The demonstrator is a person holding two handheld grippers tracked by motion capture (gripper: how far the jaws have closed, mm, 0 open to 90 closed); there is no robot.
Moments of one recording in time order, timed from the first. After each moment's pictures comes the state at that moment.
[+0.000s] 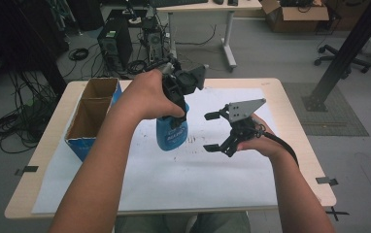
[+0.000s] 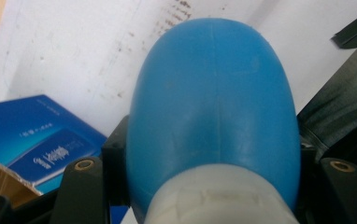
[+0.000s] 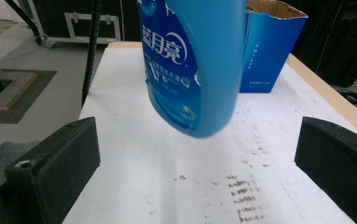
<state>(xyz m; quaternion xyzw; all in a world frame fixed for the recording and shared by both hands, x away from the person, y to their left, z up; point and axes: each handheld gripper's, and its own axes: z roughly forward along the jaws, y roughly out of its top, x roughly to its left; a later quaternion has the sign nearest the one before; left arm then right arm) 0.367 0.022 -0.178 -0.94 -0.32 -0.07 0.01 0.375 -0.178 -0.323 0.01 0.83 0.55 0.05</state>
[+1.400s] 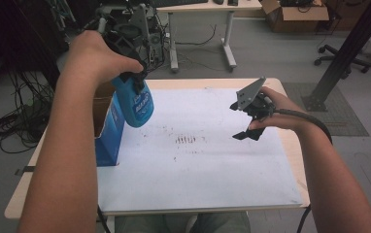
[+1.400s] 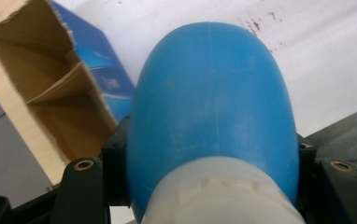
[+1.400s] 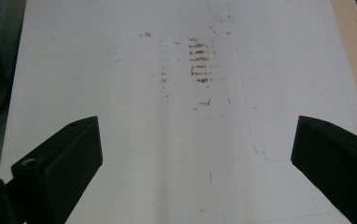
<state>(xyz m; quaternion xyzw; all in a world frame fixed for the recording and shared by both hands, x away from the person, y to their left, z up) 0.391 0.122 -0.097 -0.85 -0.52 -0.07 -0.05 0.409 -0.214 -0.278 -0.02 0.96 0.28 0.09</state>
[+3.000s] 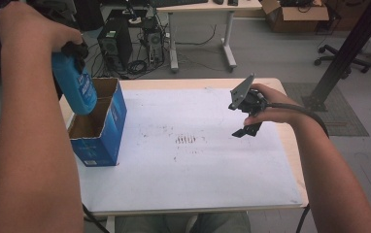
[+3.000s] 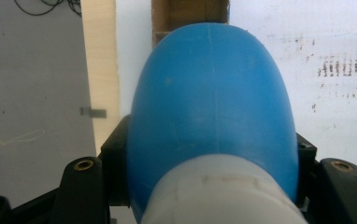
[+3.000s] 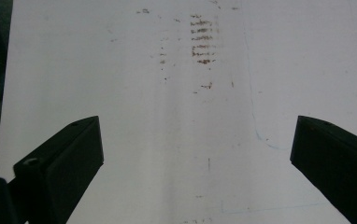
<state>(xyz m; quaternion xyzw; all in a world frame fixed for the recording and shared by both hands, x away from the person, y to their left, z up) 0.414 0.232 -0.075 -0.70 -0.71 -0.09 0.00 0.426 -0.205 -0.282 -0.02 0.97 0.23 0.06</state>
